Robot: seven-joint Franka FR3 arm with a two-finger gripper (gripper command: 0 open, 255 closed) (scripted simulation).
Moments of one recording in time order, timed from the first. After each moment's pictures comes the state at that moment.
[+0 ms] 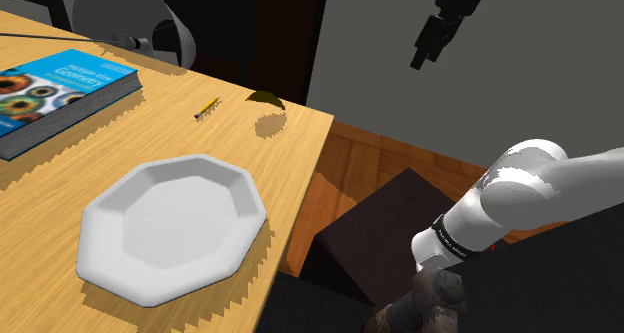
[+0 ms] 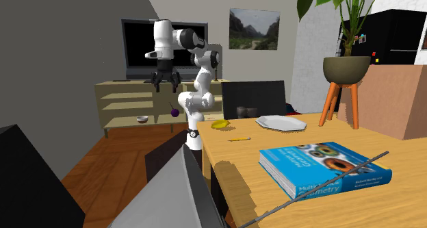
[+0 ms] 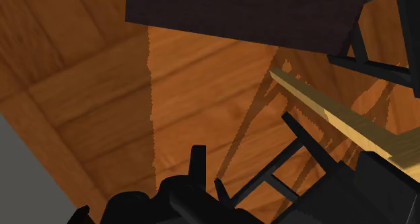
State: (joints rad) arm 0.02 -0.83 -0.05 -2.40 -0.04 1.60 -0.12
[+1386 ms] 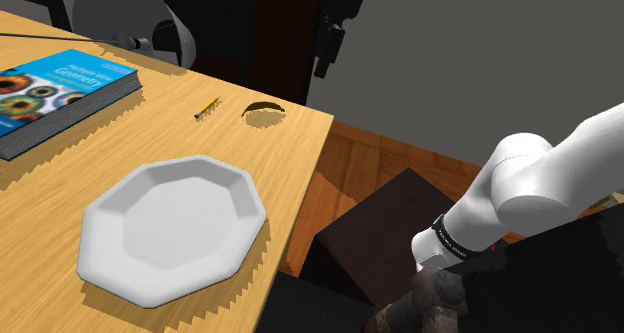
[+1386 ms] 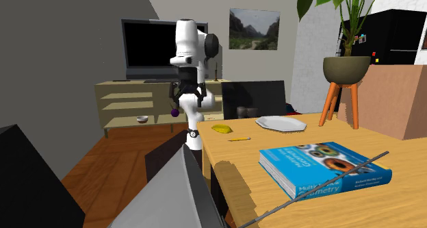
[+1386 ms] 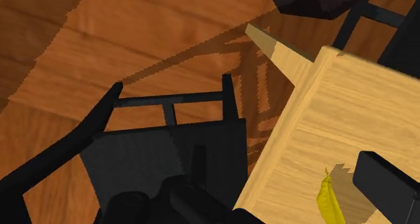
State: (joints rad) arm 0.32 -0.39 0.07 -2.20 0.04 1.93 -0.50
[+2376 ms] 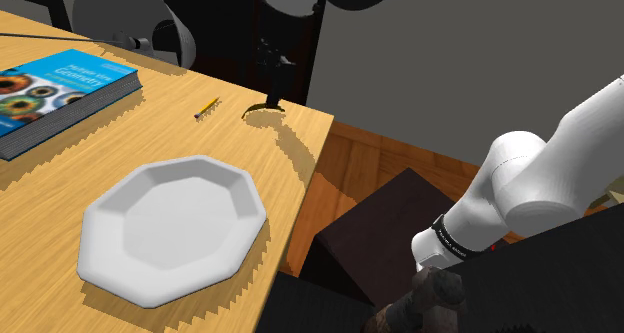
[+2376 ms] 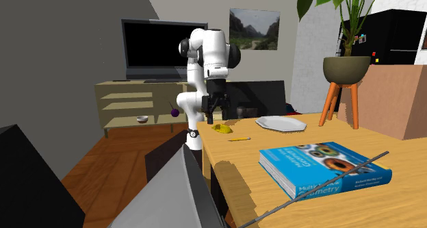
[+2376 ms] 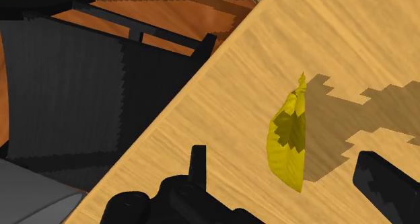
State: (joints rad) arm 0.44 -0.19 0.16 -2.12 0.05 2.10 -0.68
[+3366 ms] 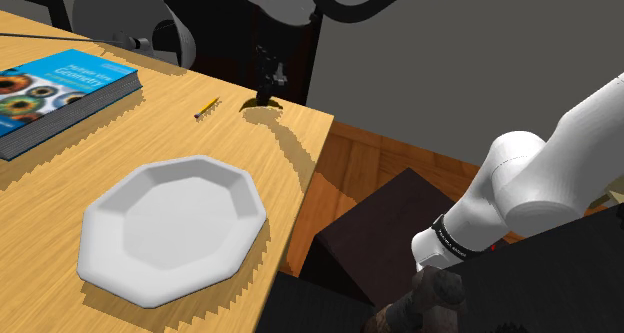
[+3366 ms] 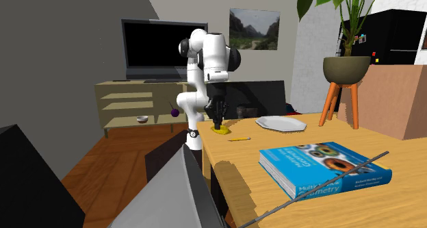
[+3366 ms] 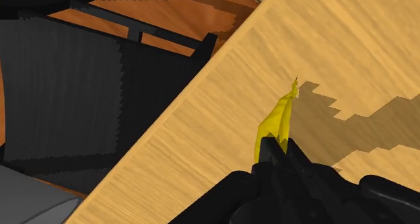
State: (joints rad) arm 0.44 -0.18 0.16 -2.14 0.04 2.13 -0.68
